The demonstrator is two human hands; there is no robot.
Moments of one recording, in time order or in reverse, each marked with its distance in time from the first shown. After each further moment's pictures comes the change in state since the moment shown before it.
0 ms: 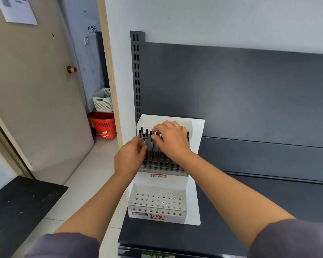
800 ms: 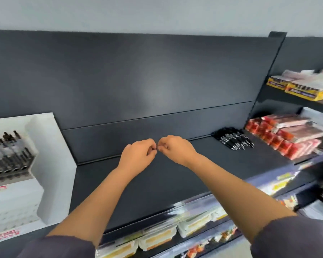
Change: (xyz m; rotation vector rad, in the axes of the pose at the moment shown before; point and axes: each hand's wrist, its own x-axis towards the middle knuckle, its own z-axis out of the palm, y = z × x) left_hand -0.147 0.356 0.178 -0.075 -0.512 0.591; right_hand -0.259 0.325 -0.193 -0.087 -0.238 0.392
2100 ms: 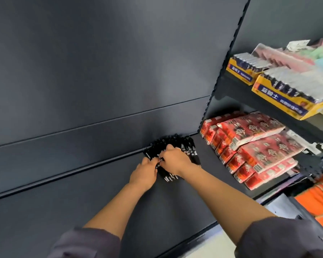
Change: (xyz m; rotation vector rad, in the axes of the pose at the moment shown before) left_hand 0.272 0.182 0.347 -0.063 -0.572 -0.253; right_hand 0.087 0.437 0.016 -0.090 -0.419 0.261
